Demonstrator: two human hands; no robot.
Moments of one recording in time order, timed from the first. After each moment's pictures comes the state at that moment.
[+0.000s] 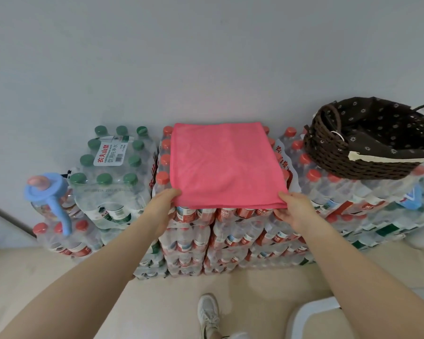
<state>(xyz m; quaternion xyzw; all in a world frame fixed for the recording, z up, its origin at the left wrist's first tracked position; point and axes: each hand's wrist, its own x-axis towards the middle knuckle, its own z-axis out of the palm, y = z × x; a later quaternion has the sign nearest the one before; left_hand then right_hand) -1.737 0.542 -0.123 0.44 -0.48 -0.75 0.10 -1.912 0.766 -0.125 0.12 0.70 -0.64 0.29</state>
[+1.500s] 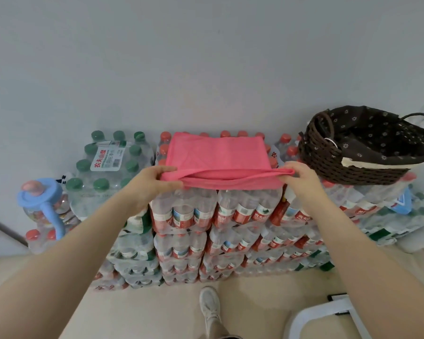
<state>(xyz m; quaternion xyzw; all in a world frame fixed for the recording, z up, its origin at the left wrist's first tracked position) -1.735 0.502 -0.065 0.28 -0.75 -0.60 0.03 -1.920 0.761 -0.057 -0.17 0.84 -0.50 0.11</state>
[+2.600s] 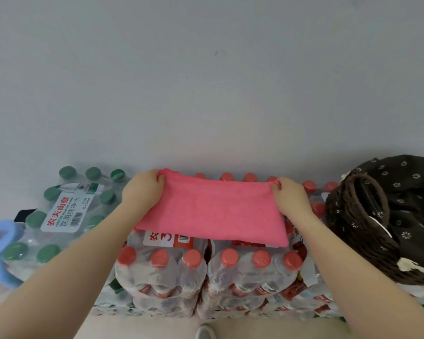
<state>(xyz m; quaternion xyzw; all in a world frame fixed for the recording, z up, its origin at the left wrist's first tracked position) -1.905 0.419 -0.098 0.42 -0.89 -0.17 0.07 -2.089 0.650 -0.096 -0.23 0.94 -0.24 0.10</state>
